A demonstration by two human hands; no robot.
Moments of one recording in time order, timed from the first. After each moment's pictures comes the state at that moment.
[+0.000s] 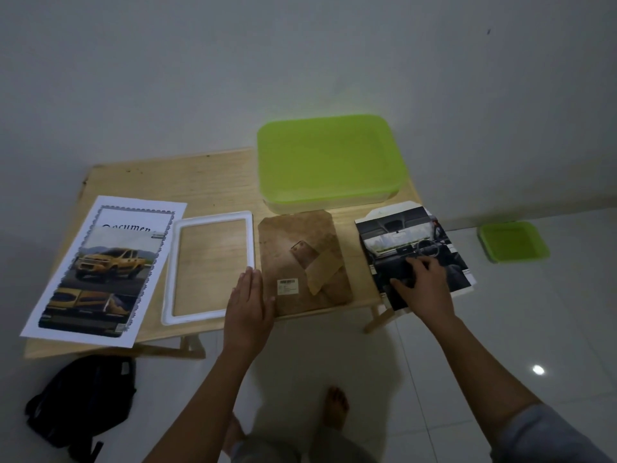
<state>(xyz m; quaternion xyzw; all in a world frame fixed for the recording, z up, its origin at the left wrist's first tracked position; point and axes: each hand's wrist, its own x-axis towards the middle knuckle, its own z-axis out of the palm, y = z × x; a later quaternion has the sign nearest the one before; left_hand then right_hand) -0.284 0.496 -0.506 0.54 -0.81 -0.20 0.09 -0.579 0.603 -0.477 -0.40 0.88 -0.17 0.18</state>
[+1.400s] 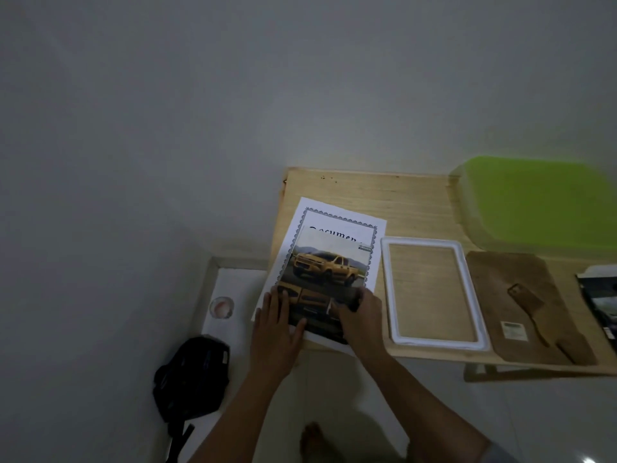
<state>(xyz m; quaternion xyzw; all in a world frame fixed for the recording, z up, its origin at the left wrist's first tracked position) 0.059 0.380 -0.519 0.60 -0.76 -0.22 0.06 -0.105 0.392 -0.477 -0.34 0.80 -0.36 0.34</state>
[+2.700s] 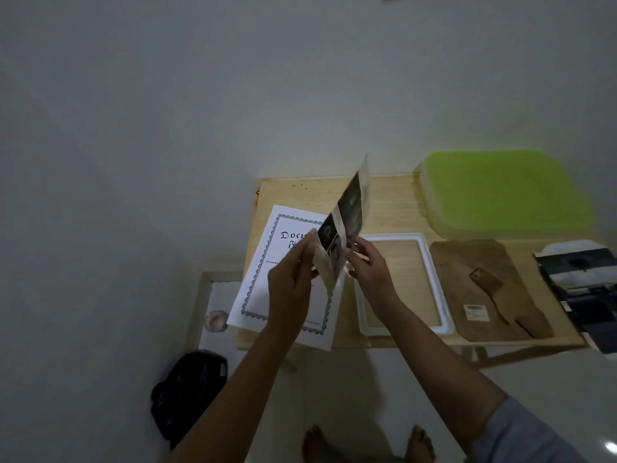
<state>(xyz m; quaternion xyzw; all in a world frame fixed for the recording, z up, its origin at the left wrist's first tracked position) -0.047 0.372 -0.379 0.41 -0.64 -0.42 0.50 -0.186 0.384 -0.409 -0.32 0.64 -0.54 0.45</state>
